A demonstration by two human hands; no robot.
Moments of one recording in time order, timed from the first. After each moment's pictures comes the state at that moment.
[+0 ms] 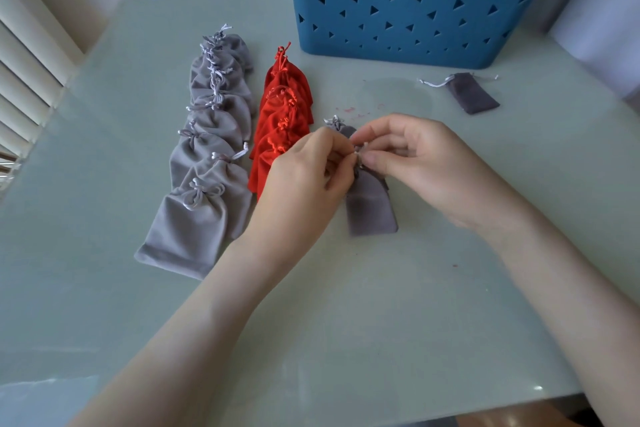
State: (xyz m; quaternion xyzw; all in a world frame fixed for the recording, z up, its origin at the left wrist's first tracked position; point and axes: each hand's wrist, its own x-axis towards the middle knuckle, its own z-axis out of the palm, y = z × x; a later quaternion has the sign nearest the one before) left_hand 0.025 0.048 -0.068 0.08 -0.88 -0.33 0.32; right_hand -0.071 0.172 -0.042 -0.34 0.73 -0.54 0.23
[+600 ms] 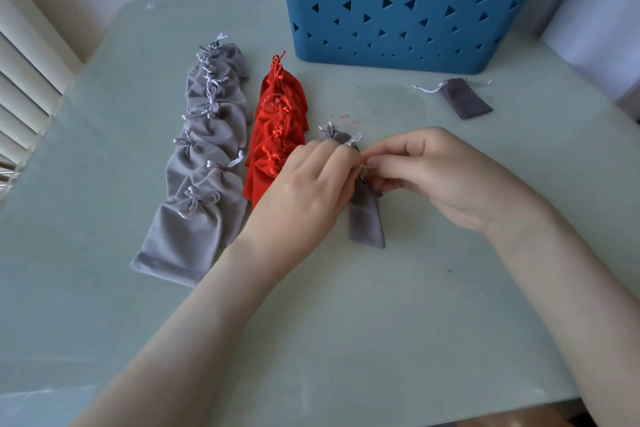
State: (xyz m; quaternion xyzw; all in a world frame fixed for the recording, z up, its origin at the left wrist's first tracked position) left_hand 0.022 0.042 -0.070 -0.09 -0.92 -0.12 0.36; right_hand -0.075 0.180 -0.034 -0.30 0.70 -0.56 0.33
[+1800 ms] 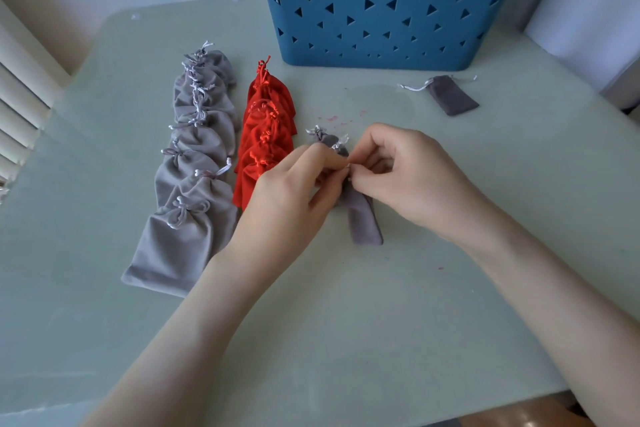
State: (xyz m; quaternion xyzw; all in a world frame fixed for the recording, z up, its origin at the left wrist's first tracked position) left_hand 0.025 0.046 -0.070 -0.01 -0.90 -0.28 0.34; right_hand -0.064 0.178 -0.044 -0.34 0.79 -0.49 0.14
